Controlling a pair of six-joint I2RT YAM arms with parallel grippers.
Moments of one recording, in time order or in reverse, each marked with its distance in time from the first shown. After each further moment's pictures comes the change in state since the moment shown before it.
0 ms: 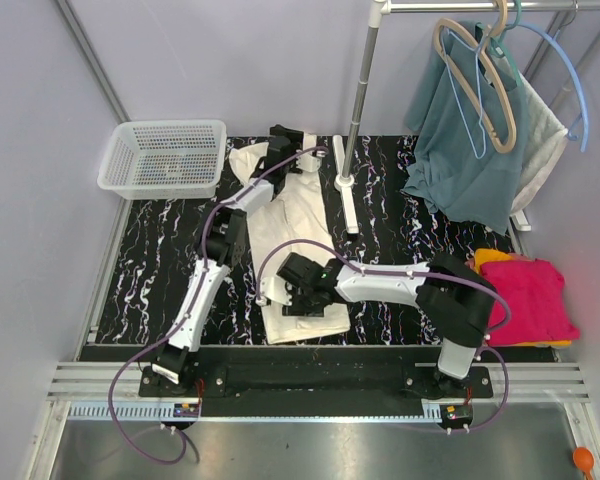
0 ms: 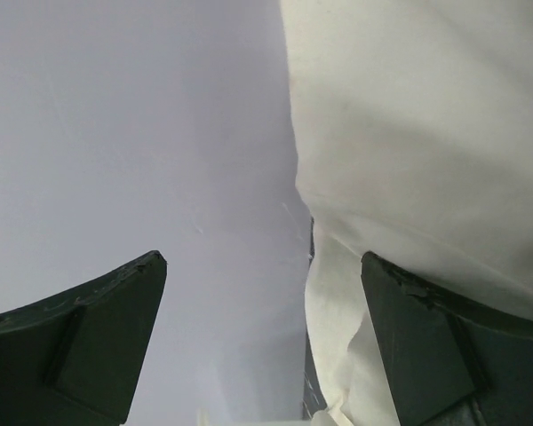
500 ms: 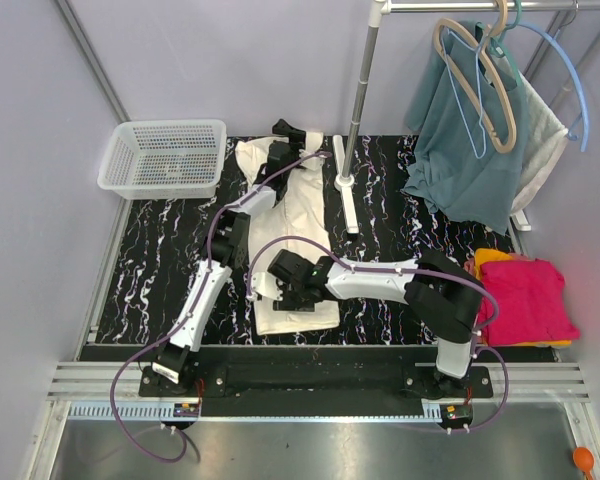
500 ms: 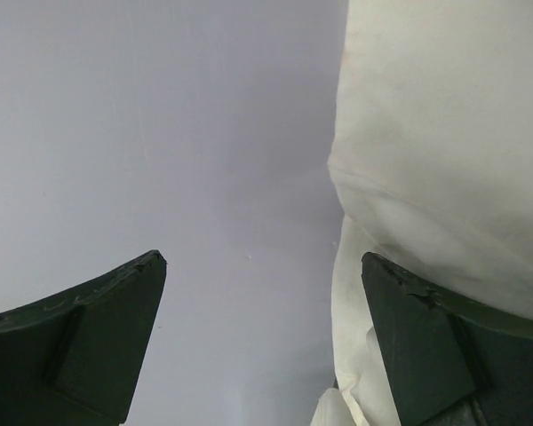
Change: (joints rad) left arm -0.004 0.097 0.067 0.245 0.033 0.034; right arm 0.009 0.074 0.084 0.035 0.043 -0.004
